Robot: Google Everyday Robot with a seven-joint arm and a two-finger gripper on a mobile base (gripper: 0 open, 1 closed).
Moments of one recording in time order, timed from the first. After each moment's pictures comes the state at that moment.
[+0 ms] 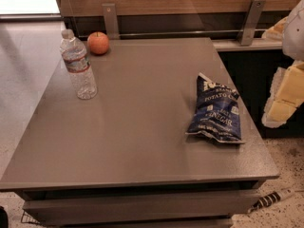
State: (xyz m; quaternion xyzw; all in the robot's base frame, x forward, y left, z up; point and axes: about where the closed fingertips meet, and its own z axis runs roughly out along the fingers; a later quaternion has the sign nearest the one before) arm 0.438 -0.214 0.985 -0.60 0.78 -0.05 0.17
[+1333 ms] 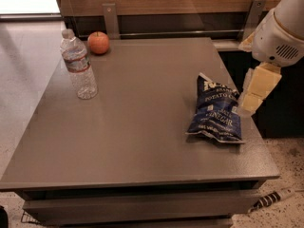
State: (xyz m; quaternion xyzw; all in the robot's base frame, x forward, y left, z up) arm 0.496 -0.207 0.934 -0.60 0.78 0.01 0.16
